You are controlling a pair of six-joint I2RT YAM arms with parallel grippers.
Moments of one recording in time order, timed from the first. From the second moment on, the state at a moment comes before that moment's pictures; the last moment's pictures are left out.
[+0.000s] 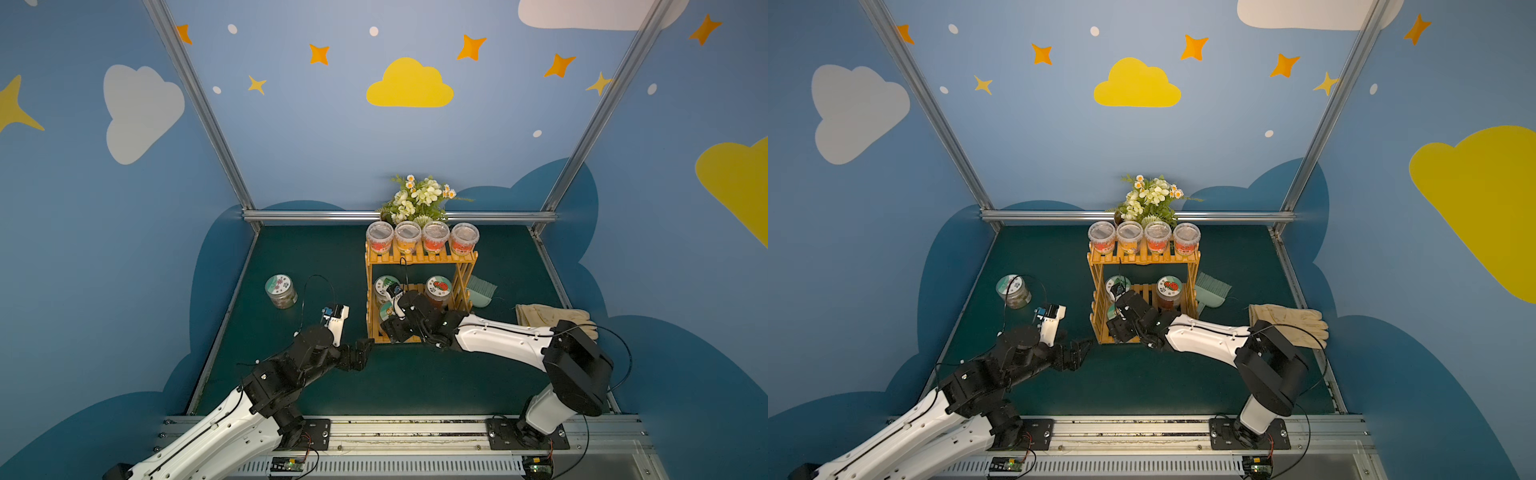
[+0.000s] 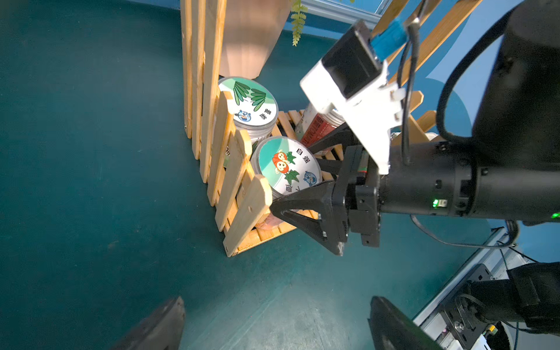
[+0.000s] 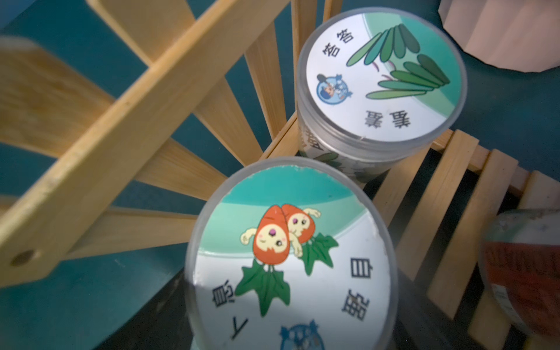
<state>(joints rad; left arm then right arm) -0.80 0.59 0.58 -0.56 -0.11 -0.50 1.00 1.65 1.02 -0.15 0.13 0.26</state>
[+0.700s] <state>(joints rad) -0.80 0.59 0.58 -0.57 -0.11 -0.50 1.03 1.69 1.07 -0.21 0.19 0.32</state>
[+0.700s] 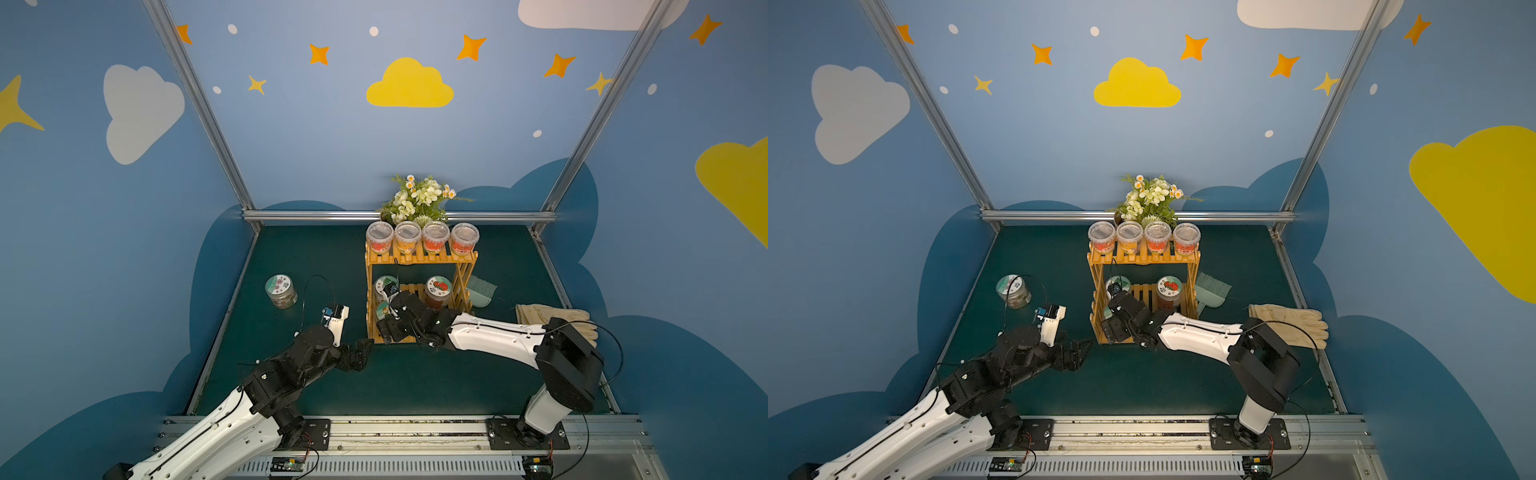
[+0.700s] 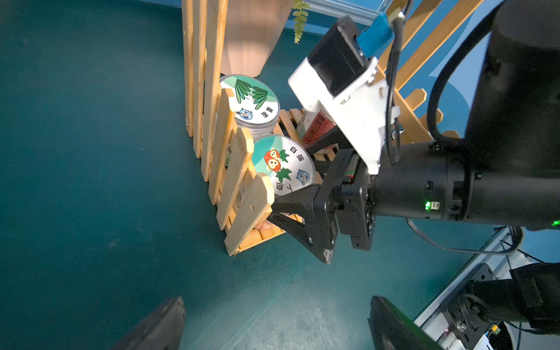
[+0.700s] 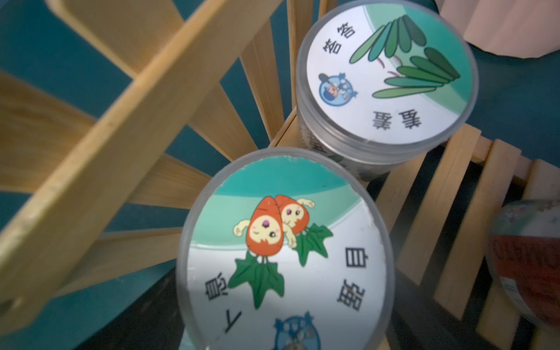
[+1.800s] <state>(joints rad) -0.80 0.59 0.58 -0.58 -0.13 -0.50 1.03 1.64 1.01 -0.20 0.16 0.31</state>
